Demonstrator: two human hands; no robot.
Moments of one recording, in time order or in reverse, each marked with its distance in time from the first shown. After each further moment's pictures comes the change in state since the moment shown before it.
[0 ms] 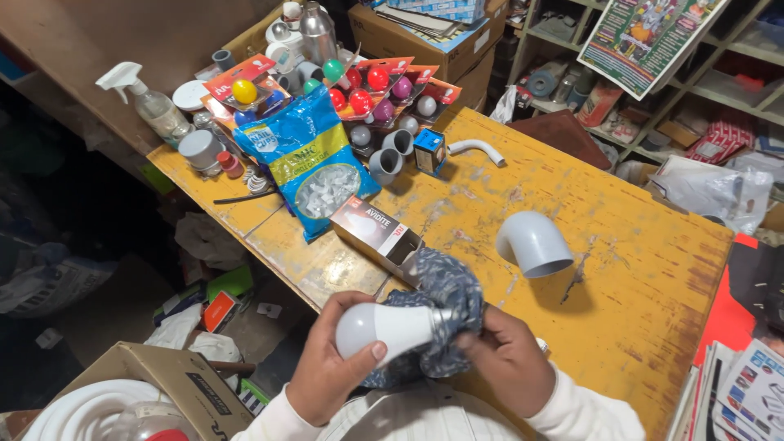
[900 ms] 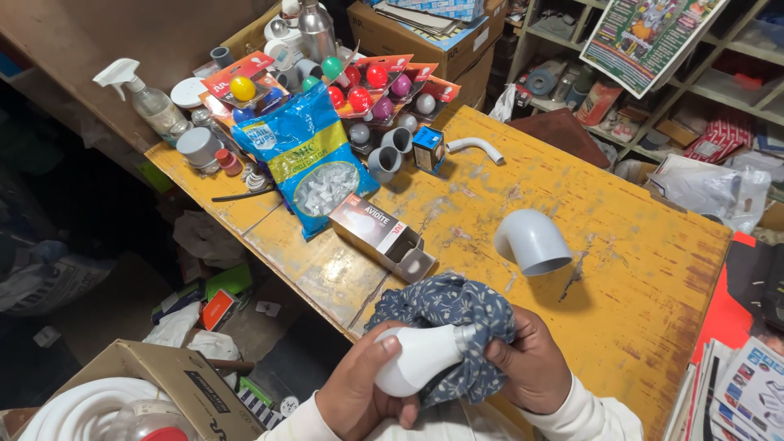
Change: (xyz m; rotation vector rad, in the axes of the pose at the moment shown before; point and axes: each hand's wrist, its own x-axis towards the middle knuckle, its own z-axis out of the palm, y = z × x) left_hand -0.007 -0.011 0.023 -0.350 -0.167 -0.500; right_hand -0.009 0.007 -0.007 0.516 -0.042 -0.049
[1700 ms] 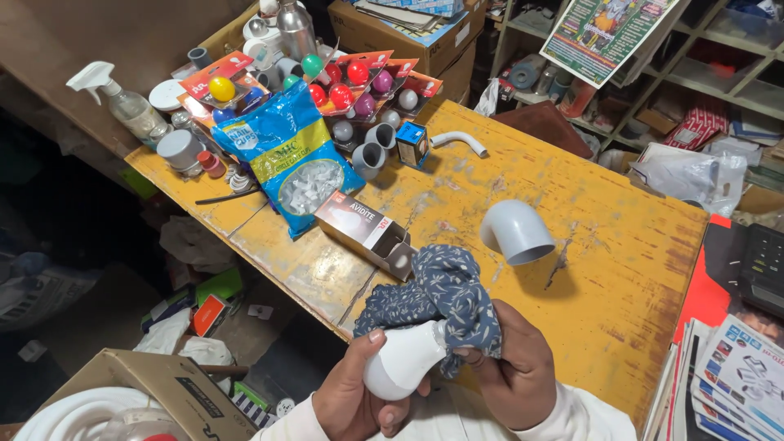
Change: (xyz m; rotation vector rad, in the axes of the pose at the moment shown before) left_hand -0.002 -0.014 0.001 -0.257 -0.176 -0.120; right_hand -0.017 -0.025 0.058 -1.093 0.127 -0.598
